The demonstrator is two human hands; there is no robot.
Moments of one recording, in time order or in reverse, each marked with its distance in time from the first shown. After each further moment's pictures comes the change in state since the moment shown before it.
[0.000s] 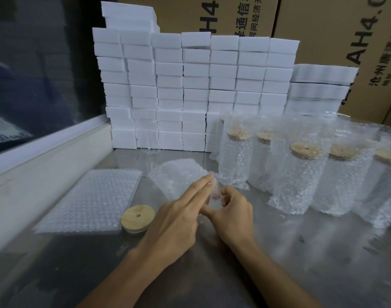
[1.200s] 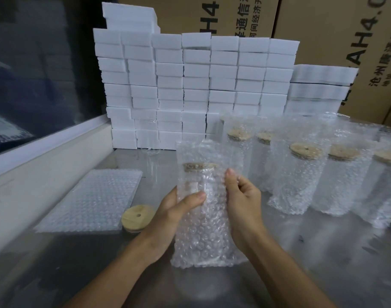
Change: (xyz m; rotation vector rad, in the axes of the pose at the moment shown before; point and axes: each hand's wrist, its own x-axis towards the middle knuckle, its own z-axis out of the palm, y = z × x) left_hand 0.002 -0.002 -0.005 -1.243 -0.084 -0.615; right_hand 0.004 -0.032 -0.020 0.784 -0.029 0.173
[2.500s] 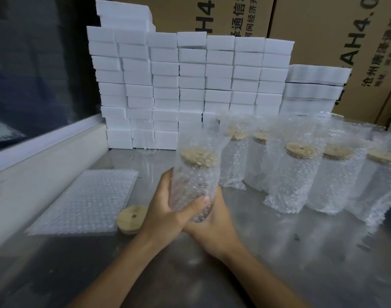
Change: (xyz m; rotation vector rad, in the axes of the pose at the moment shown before) left_hand 0.004 -0.001 0.005 0.246 0.290 0.244; right_hand -0.013 0.046 0.004 -0.375 -0.295 -0.249
